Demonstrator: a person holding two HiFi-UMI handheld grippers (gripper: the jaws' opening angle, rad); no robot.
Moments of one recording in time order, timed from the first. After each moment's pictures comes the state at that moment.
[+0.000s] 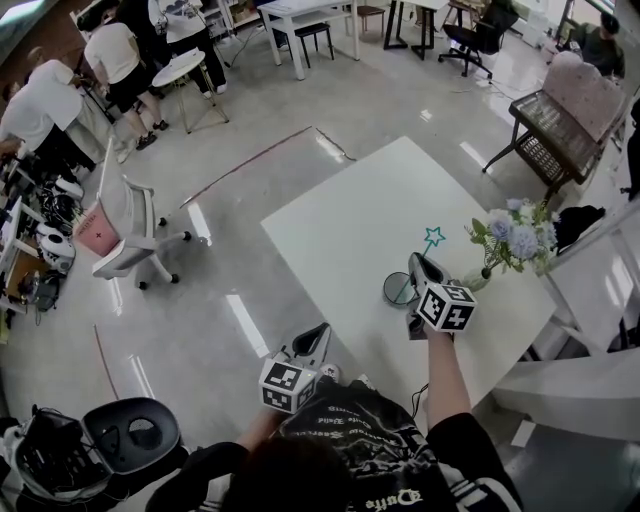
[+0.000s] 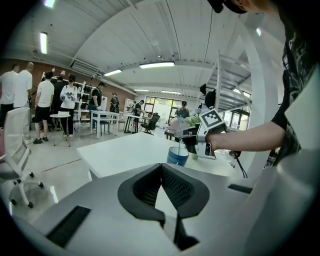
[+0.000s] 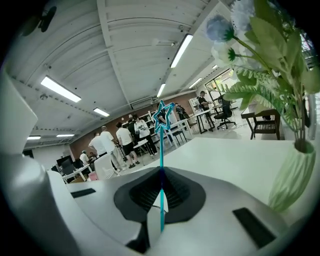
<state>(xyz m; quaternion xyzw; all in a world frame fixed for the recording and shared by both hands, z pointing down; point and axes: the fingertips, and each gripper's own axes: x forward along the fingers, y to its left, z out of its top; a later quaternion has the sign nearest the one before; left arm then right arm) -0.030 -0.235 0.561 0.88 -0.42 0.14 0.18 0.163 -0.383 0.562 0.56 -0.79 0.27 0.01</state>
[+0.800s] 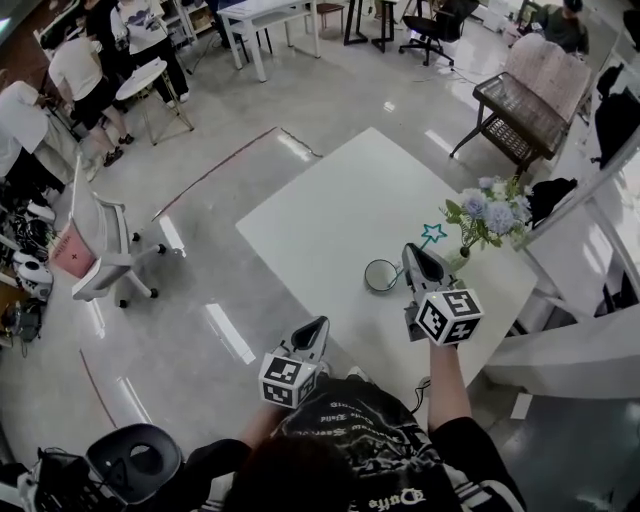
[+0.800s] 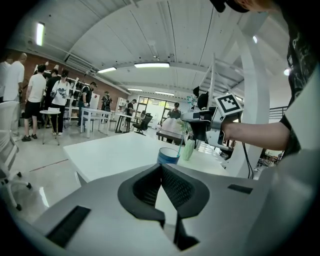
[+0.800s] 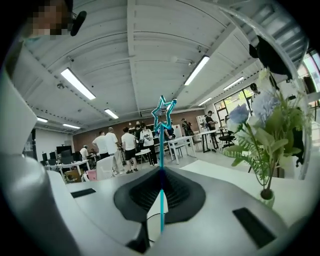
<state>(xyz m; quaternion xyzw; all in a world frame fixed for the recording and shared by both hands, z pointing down) -0.010 -0.230 0.565 0.90 -0.38 0.13 0.18 0.164 -0.329 0.473 0.57 -0.81 0.15 0.00</state>
